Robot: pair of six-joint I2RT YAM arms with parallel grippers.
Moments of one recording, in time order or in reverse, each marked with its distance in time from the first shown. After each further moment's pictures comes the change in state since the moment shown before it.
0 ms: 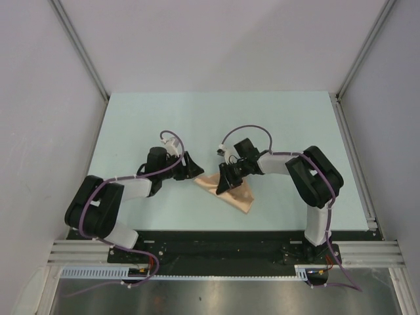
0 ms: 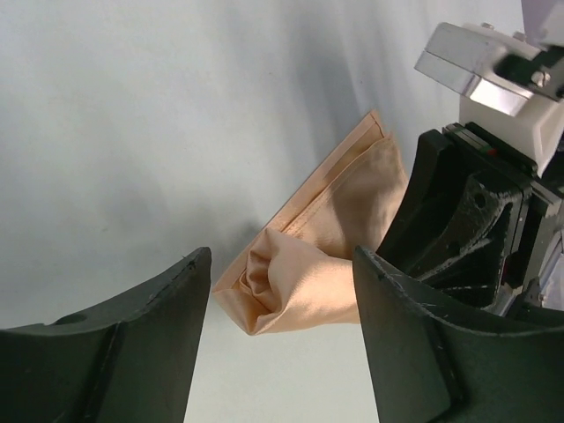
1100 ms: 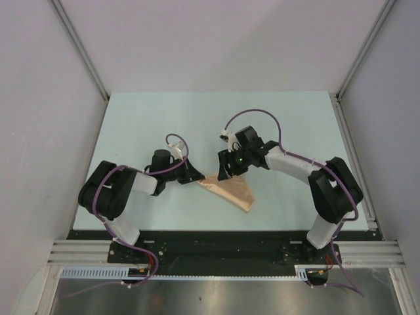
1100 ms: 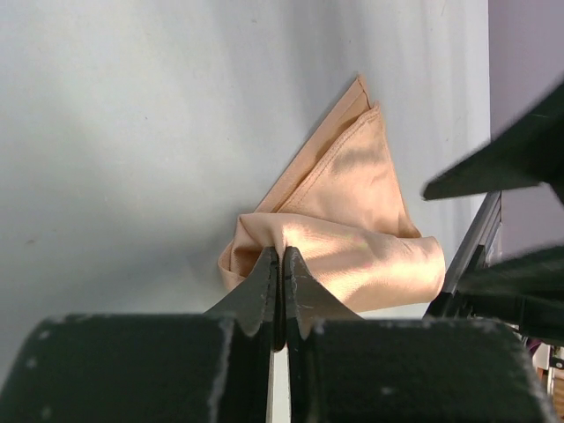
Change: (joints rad) left arm -0.003 0.198 0.000 0.169 0.153 -0.113; right arm -0.013 -0.161 0.095 -0.204 0.277 -0.015
